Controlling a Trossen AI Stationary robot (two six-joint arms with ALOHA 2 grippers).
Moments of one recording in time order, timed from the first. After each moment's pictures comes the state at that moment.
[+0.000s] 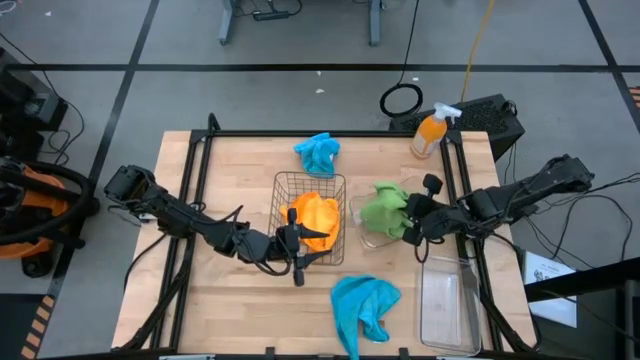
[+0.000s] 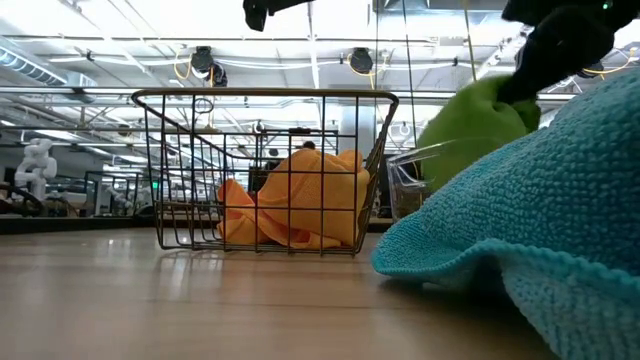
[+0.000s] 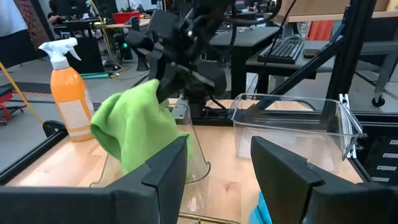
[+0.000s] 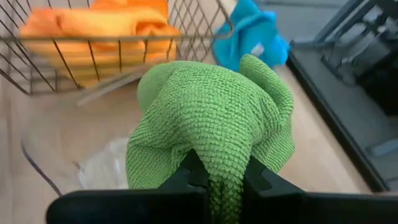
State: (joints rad) left arm -0.40 1.55 0.90 0.54 -0.51 -0.02; right arm 0.35 0.91 0.73 -0.73 0.69 0.41
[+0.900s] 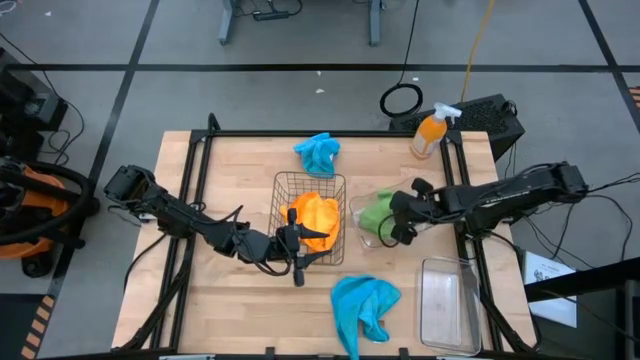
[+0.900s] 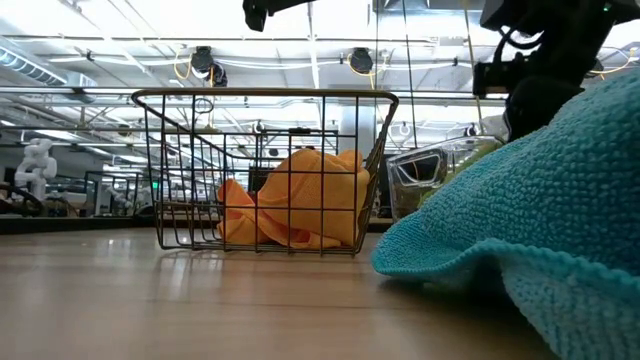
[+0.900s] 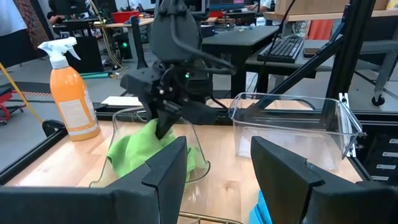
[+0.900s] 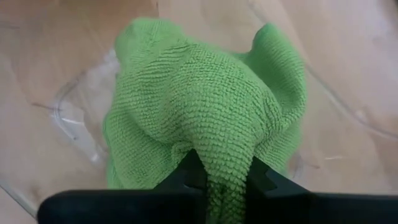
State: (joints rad) left arm -0.40 1.55 0.90 0.54 -0.51 -0.02; right arm 0.11 1.15 0.73 -0.79 0.36 0.48
